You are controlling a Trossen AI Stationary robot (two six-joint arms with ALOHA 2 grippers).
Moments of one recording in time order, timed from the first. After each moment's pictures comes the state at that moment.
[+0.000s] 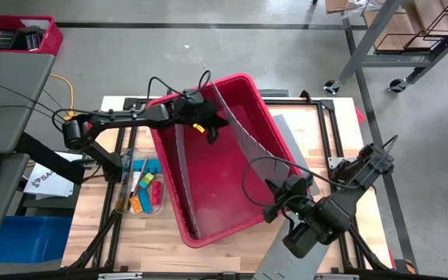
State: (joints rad) left arm 0.41 1.54 1.08 0.00 0.23 -0.07; right arm 0.74 1.79 1.87 -1.57 1.11 1.65
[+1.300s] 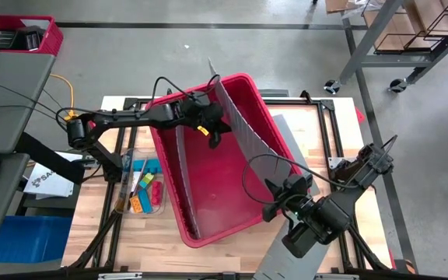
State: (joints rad) left arm 0.37 1.59 1.17 -0.11 0.26 -0.05; right arm 0.74 1.79 1.87 -1.57 1.12 1.70
